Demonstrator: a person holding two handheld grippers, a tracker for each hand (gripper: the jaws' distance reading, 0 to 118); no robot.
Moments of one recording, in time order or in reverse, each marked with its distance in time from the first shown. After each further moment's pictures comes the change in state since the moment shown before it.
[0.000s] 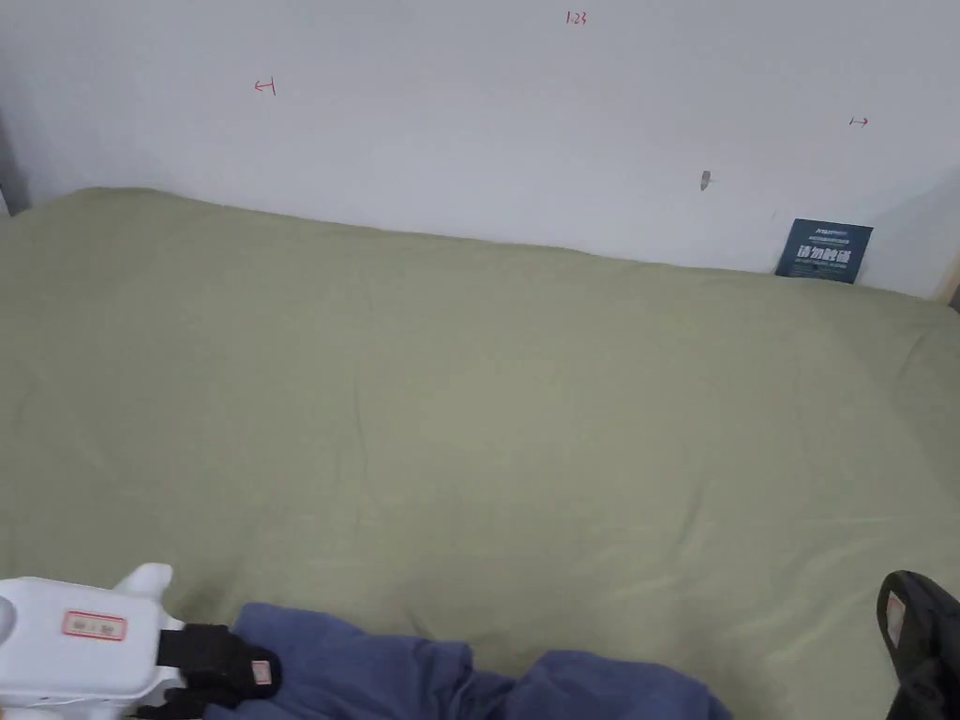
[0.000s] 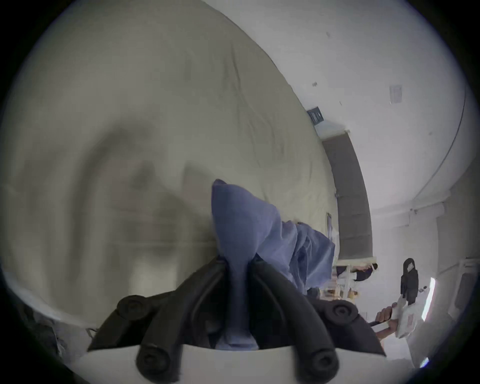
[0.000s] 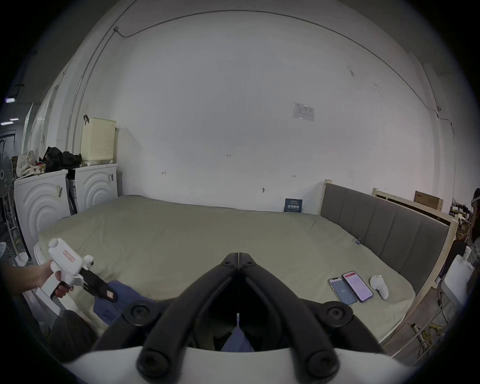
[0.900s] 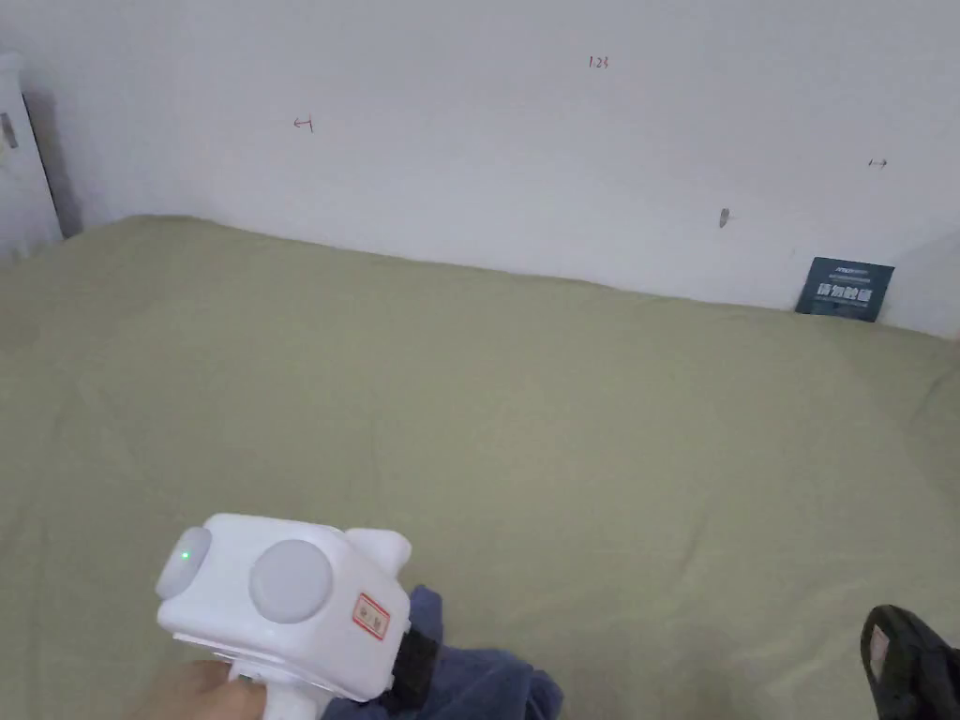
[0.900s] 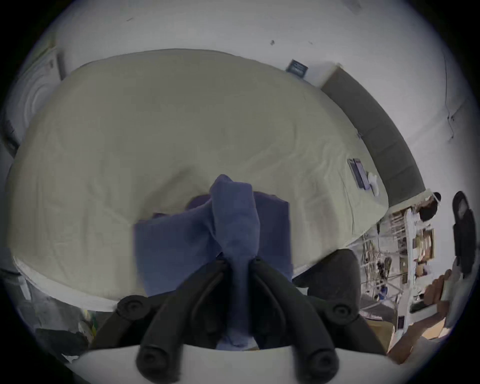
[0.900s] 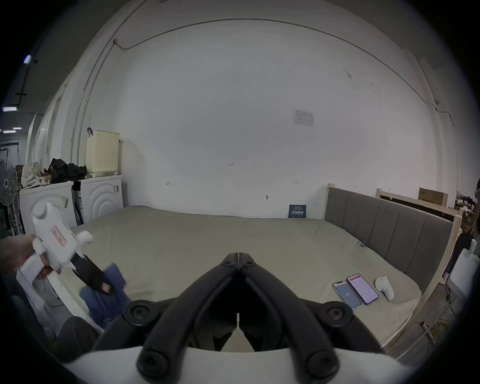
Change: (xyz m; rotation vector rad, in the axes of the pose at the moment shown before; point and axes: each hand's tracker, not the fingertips) left arm 0.215 -0.060 -0.062 -0.103 0.317 -0.457; right arm 0.014 -0.005 0.016 0.025 0.028 -0.049
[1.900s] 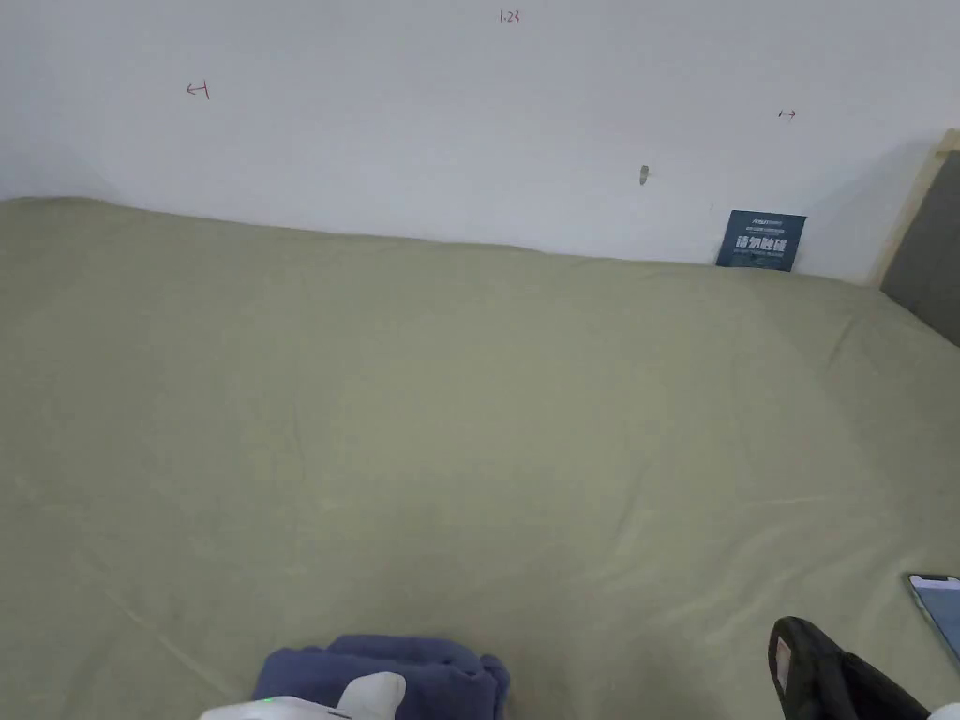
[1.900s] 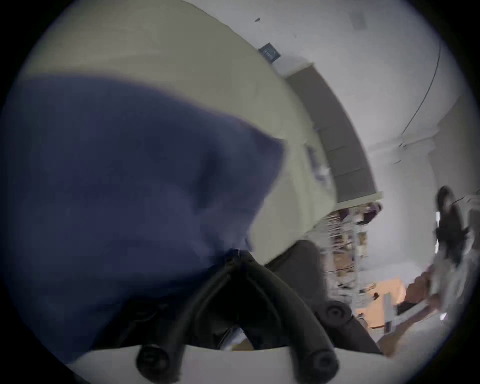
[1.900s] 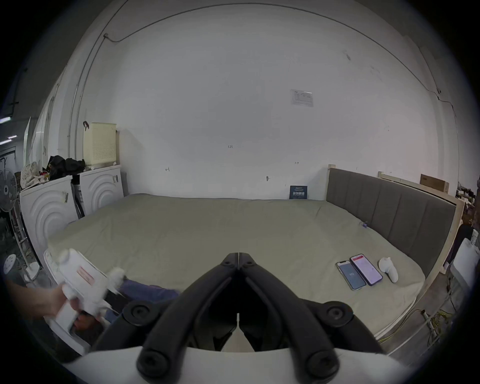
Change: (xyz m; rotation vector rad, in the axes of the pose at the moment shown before) left arm -0.020 -0.065 -0.137 -0.072 -0.399 0.089; right arm -0.001 -0.023 -0.008 -0.118 0.000 -0.026
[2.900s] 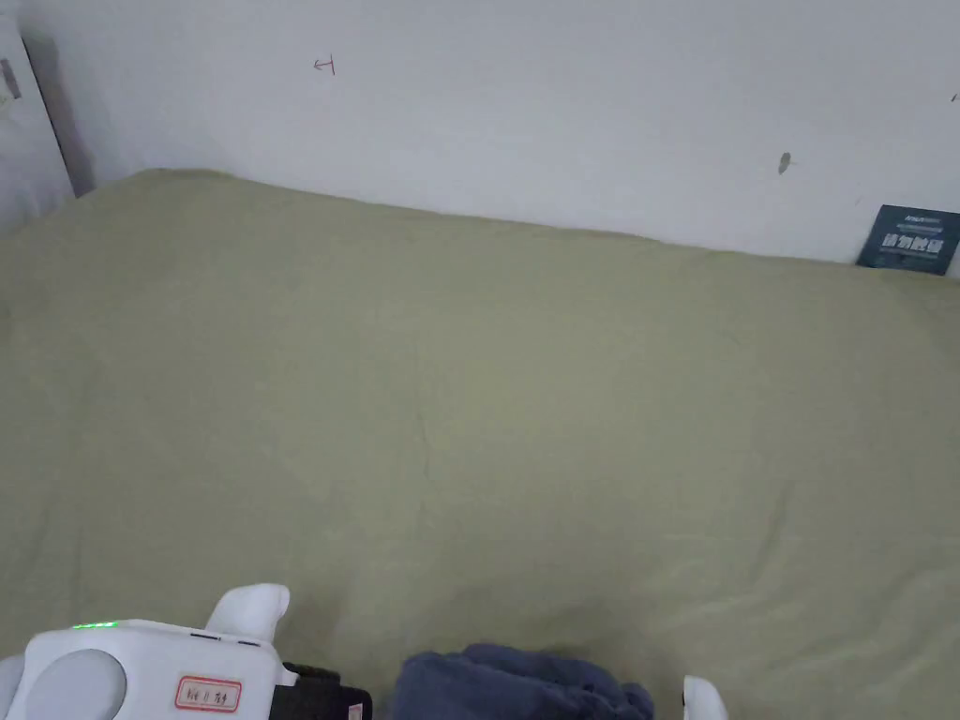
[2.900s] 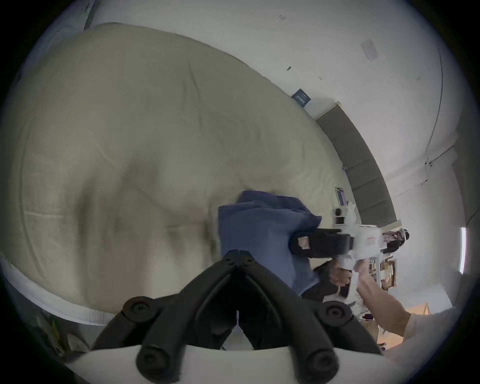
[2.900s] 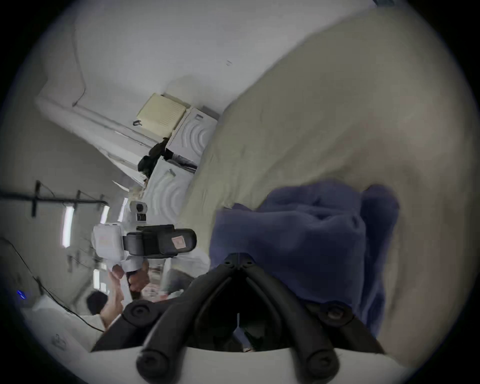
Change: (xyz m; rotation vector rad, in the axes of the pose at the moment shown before) left arm -0.082 0.018 0.178 0.195 0.162 0.075; right arm -0.037 -0.183 -0.257 -0.894 0.882 -0.718
